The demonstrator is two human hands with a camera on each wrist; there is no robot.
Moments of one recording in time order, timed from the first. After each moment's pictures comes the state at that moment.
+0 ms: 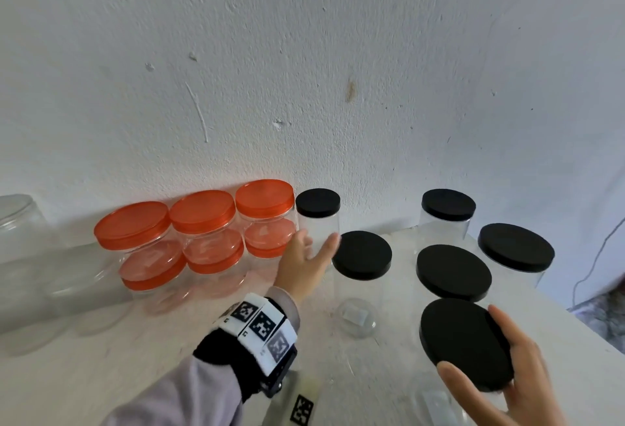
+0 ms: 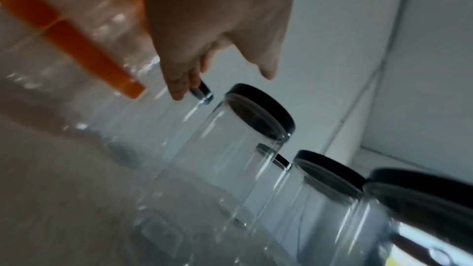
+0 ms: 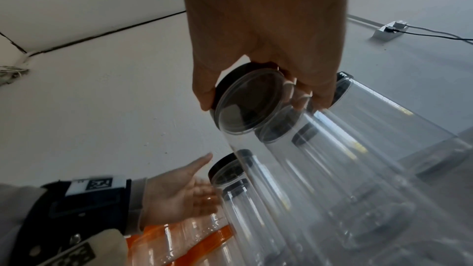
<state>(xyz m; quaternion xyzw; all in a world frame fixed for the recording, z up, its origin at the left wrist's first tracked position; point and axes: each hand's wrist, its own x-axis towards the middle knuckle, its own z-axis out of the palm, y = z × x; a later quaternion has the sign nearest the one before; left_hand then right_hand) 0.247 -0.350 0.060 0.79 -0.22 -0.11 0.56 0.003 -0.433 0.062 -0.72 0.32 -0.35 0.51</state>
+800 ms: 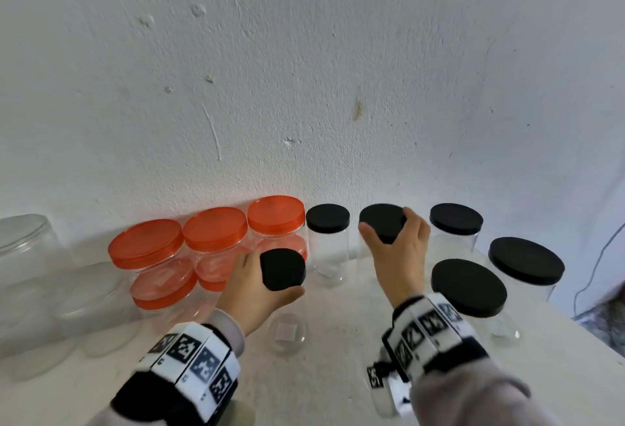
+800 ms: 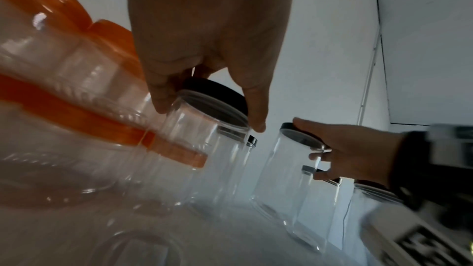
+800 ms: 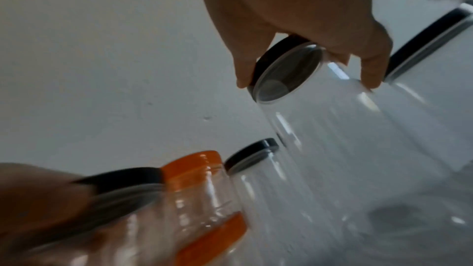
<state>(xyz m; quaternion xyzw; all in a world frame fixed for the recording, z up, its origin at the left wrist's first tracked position) 0.269 -0.264 0.089 0.90 -0.25 -0.02 0.36 0.184 -0.455 0.091 -0.74 0.30 -0.40 0.44</state>
